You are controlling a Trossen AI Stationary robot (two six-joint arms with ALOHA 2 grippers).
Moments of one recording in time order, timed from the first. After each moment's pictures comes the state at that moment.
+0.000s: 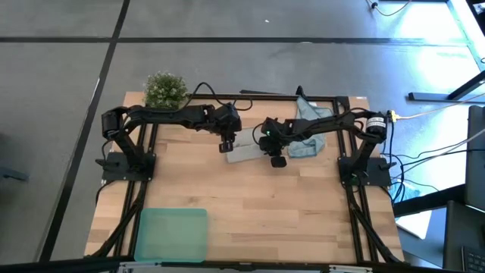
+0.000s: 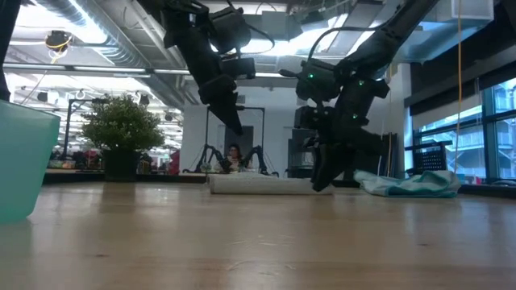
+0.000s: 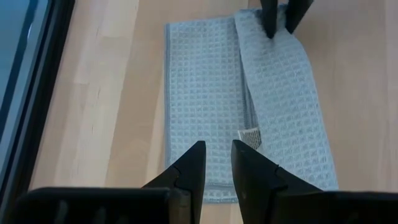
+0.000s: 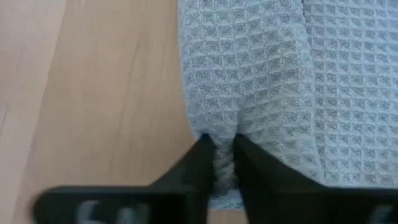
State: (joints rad) left arm 0.31 1.67 1.18 -0.49 -0.06 0.24; right arm -0.28 1.81 0.95 -0.31 -0.17 -0.45
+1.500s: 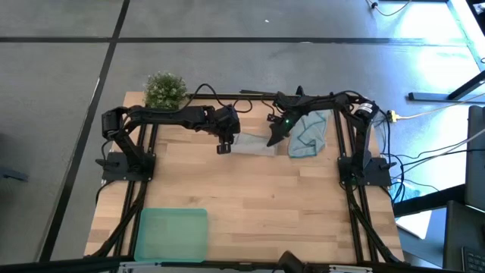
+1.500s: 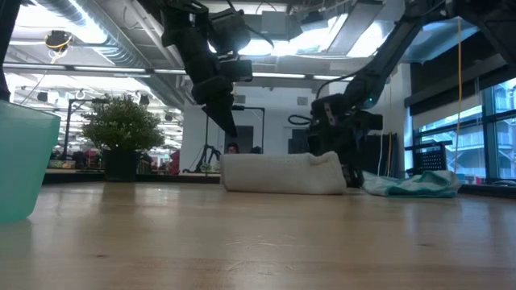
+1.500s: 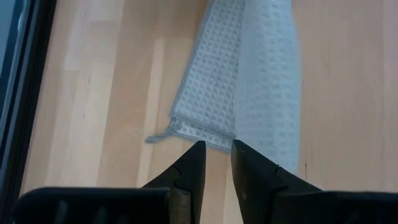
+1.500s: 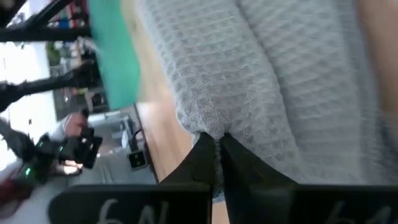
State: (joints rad) left arm 0.30 1.67 1.18 -0.54 -0.06 0.25; right arm -0.68 1.96 1.06 -0.48 -1.07 0.22
